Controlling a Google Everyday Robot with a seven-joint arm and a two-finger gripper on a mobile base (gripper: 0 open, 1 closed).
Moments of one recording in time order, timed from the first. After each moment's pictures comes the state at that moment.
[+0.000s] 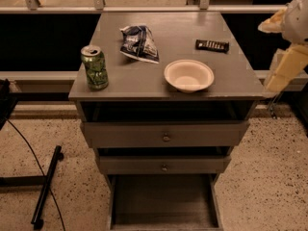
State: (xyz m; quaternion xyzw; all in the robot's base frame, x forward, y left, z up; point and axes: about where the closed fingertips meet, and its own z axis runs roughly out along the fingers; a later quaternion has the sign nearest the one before) arm 0.520 -0.242 0.977 -0.63 0.74 -0.03 0.23
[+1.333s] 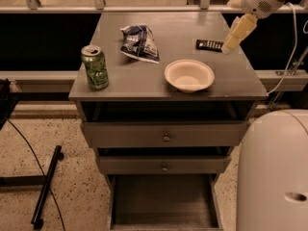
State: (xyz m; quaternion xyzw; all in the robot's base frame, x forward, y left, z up) arm 0.714 -0.219 0.964 -0.61 0.73 0.02 0.31
